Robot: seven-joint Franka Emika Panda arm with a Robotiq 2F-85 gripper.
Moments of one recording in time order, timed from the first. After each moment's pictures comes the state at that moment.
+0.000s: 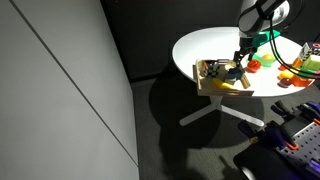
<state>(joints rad) -0.11 0.54 -0.11 -2.03 -0.13 2.40 -0.10</state>
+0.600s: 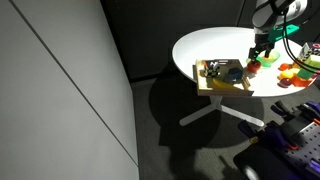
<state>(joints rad) -0.16 0.51 -0.19 -2.04 -0.18 2.35 -0.12</state>
